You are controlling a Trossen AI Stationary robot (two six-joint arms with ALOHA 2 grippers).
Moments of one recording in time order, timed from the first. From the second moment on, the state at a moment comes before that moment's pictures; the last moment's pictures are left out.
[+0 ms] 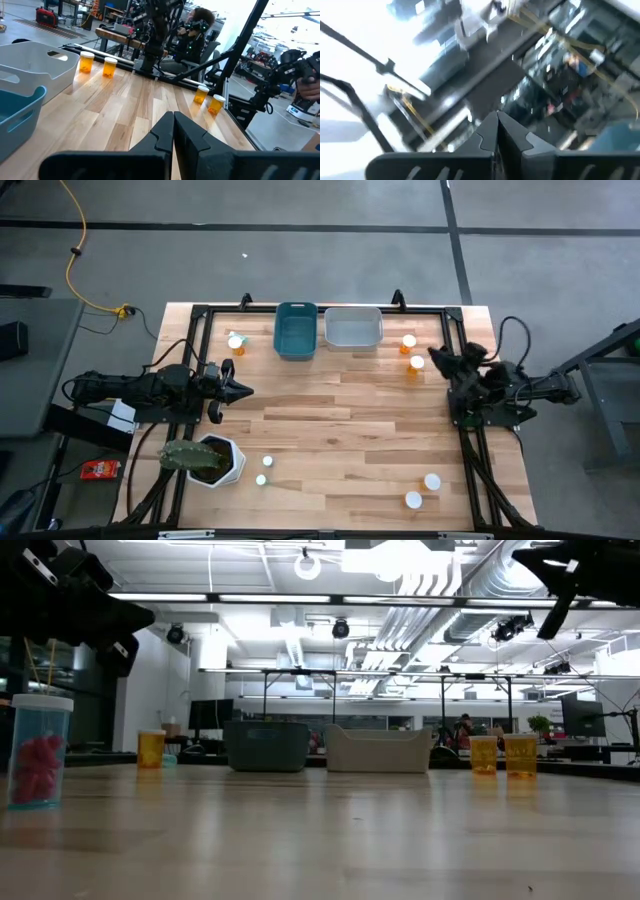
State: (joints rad) left arm 0.08 0.05 0.01 0.01 0.01 -0.31; right arm 0.09 0.03 0.01 0.62 0.42 0.58
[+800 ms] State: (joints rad) left arm 0.08 0.05 0.01 0.25 -0.06 -0.54; right arm 0.09 0.58 0.61 0.09 0.43 0.41
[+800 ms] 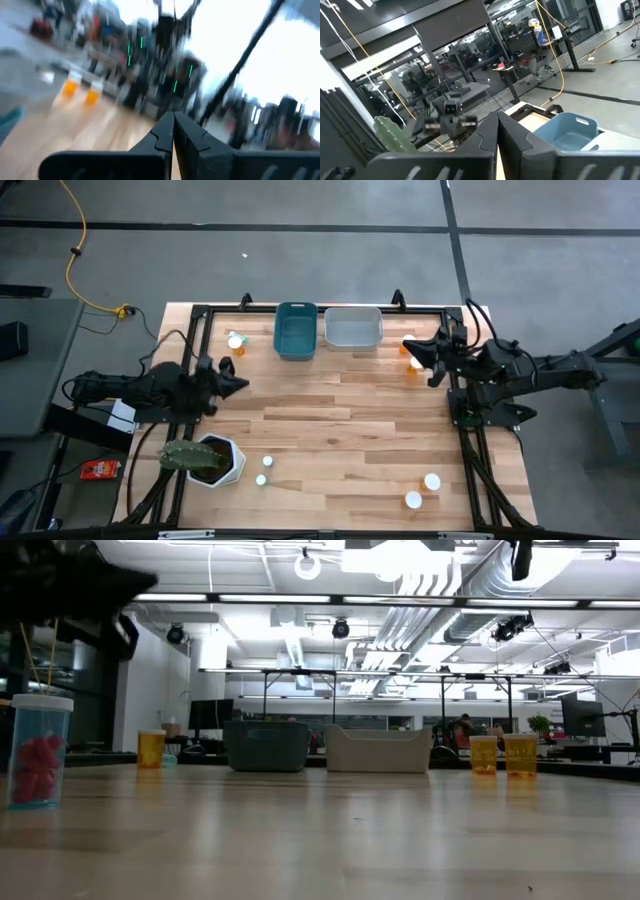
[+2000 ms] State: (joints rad) left arm 0.08 0.61 0.74 -0.09 -0.27 -0.23; right arm 0.09 0.65 0.65 0.10 0.45 0.37
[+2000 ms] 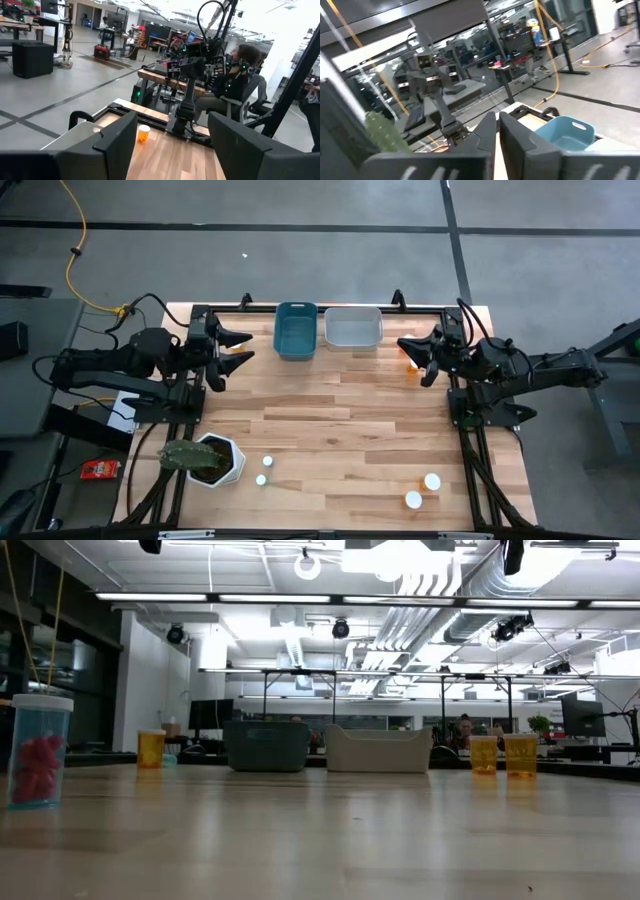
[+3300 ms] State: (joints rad) left arm 0.08 0.61 0.74 -0.09 -0.27 -0.23; right arm -0.54 1.17 0.82 -0.98 0.23 0.80
